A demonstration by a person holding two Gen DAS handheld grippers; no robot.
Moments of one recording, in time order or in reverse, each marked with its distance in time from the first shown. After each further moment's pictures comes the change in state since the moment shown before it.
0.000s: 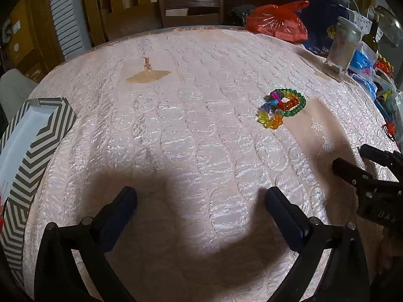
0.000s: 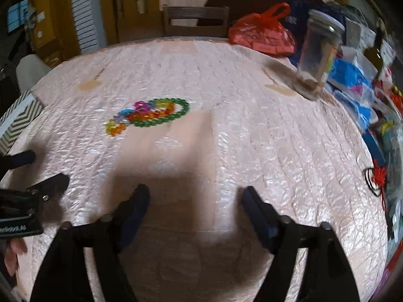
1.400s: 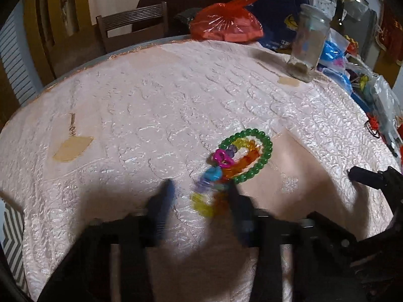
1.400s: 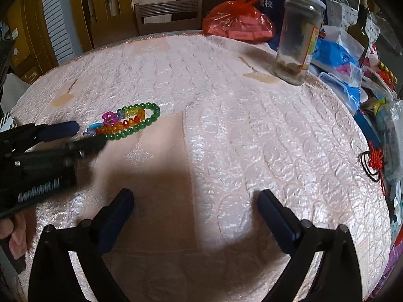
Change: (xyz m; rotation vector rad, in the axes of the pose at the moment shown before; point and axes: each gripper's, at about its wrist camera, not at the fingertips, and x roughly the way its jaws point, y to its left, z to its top) left arm 0.045 -0.051 0.078 0.223 -0.030 -0.189; right arm 0.014 -0.017 0.013 0.108 0.030 -0.060
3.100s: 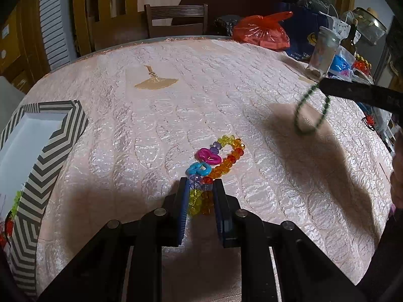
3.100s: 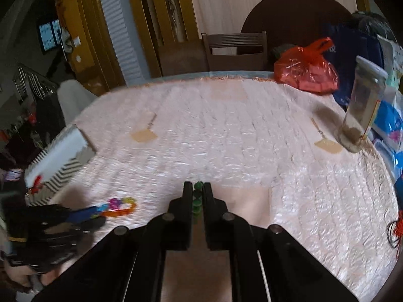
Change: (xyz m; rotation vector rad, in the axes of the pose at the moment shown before) left arm -0.081 0.059 -0.101 -0.156 -0.033 0.068; right arm -0.051 0.045 0.047 -0.135 -0.152 0.359
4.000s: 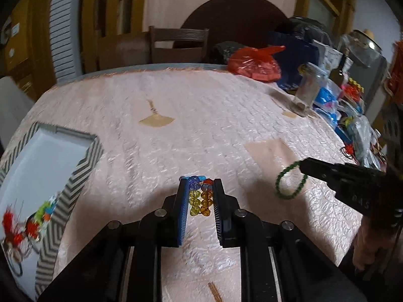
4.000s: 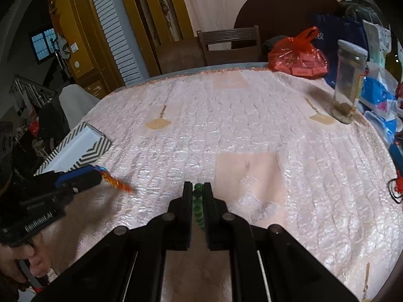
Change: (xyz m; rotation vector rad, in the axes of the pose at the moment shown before) left arm -0.067 -0.007 0.028 -0.067 -0.096 -0.024; right arm -0.035 0.026 -0.036 0.058 0.012 -0.028
